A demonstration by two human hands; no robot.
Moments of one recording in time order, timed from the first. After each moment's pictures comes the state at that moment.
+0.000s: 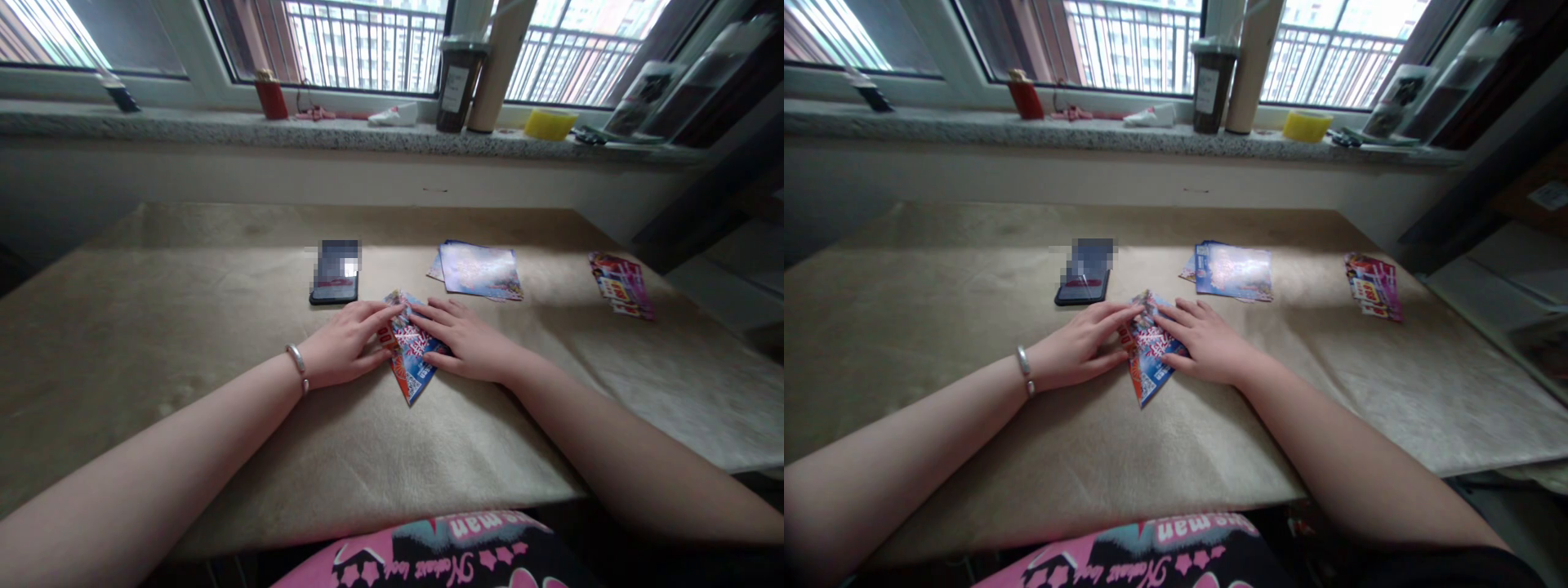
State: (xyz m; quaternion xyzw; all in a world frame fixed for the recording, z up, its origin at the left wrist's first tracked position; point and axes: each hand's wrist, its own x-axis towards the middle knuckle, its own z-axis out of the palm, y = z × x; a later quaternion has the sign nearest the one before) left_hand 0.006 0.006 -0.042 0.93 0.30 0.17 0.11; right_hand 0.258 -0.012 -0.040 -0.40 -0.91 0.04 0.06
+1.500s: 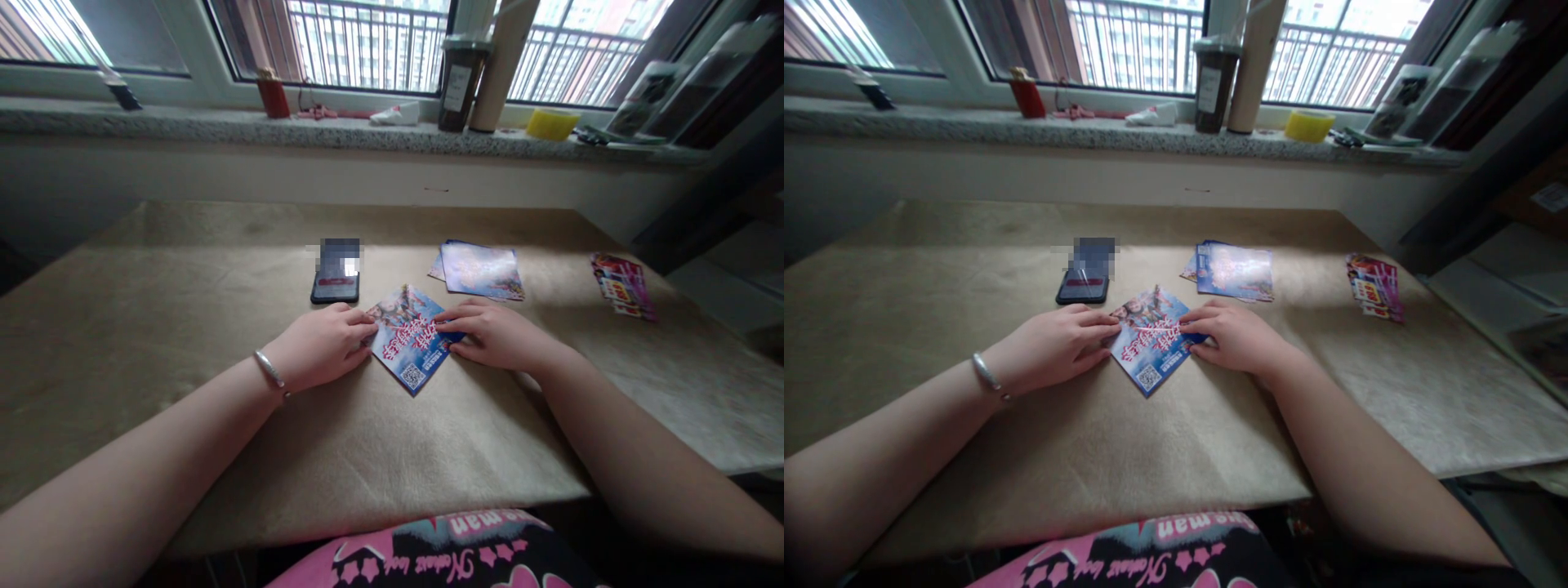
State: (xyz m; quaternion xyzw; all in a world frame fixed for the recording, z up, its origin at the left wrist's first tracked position) left_hand -0.002 -0.003 -0.015 0.94 0.32 0.05 -0.04; right_hand 0.297 -0.005 -0.024 -0.36 -0.92 0.08 0.12
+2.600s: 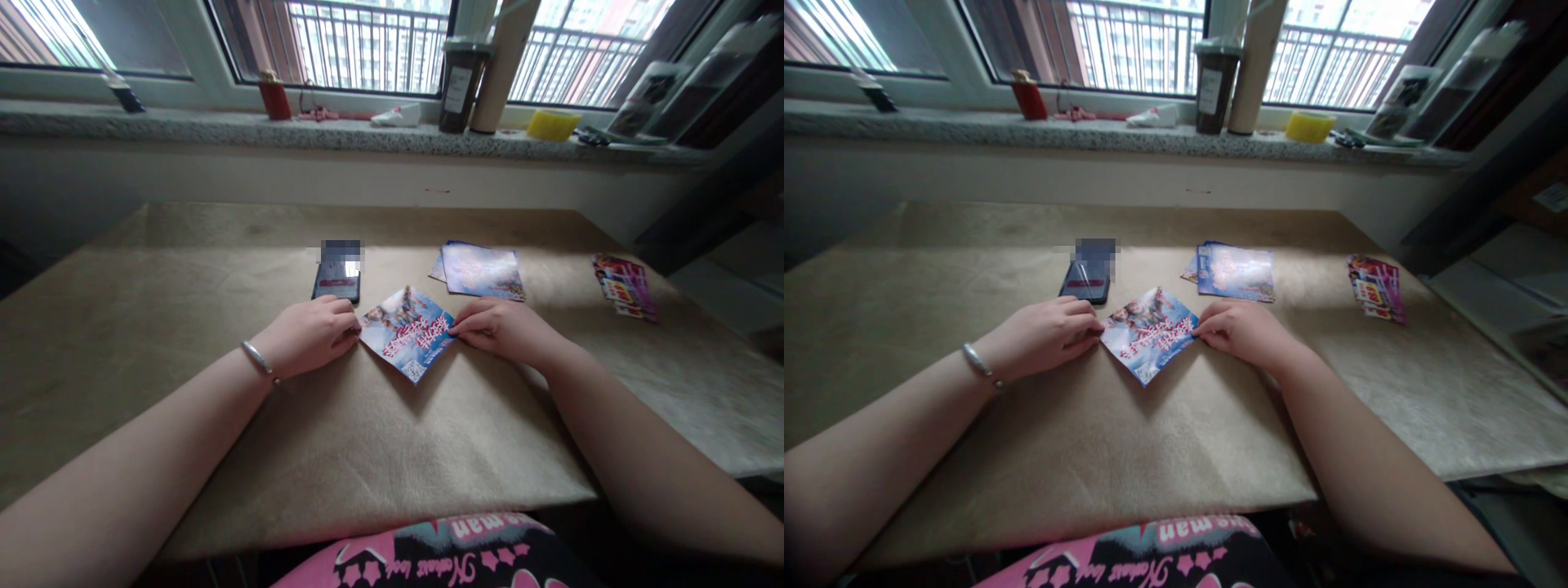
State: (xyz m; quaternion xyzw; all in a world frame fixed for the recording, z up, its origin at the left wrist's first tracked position) left_hand -0.019 0.011 -0.016 0.93 0.35 0.05 -0.05; right_hand 0.312 0.001 -0.032 -0.39 -0.91 0.10 0.15
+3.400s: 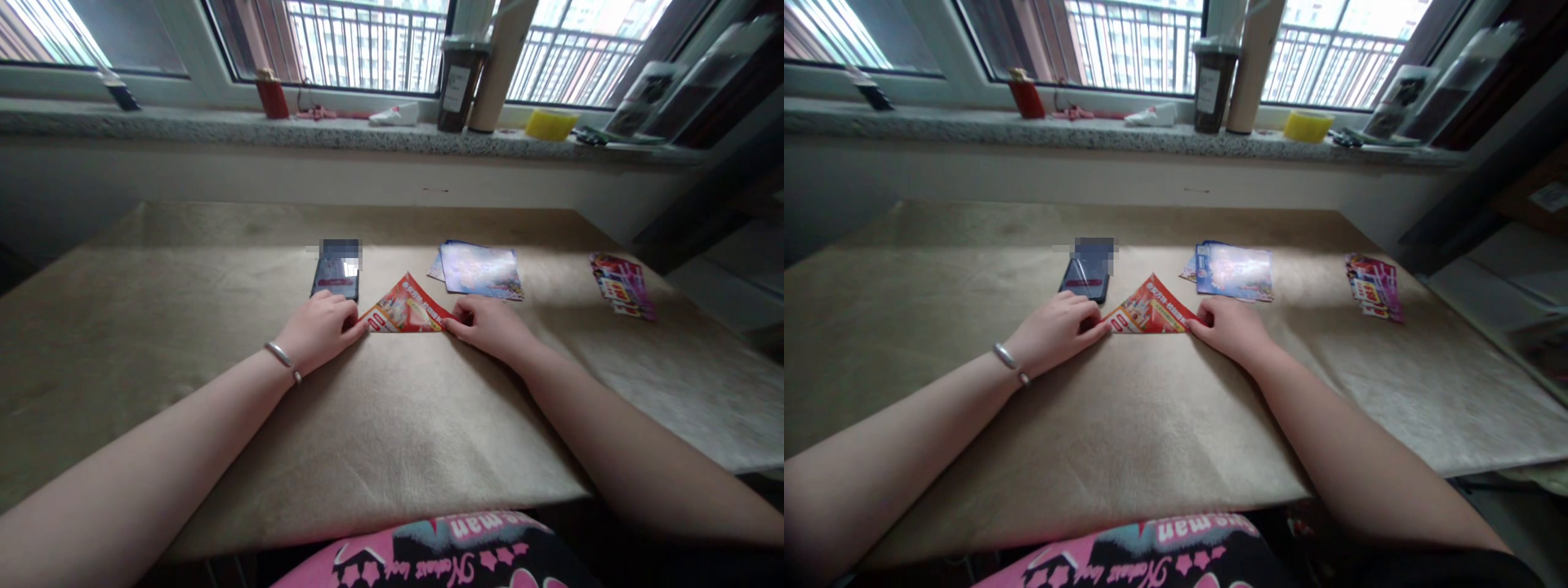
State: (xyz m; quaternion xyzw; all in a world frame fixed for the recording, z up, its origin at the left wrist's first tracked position) left_hand -0.005 0.017 -0.029 0.88 0.47 0.09 -0.01; right_hand 0.279 0.002 -0.037 -0.60 -0.78 0.11 0.14
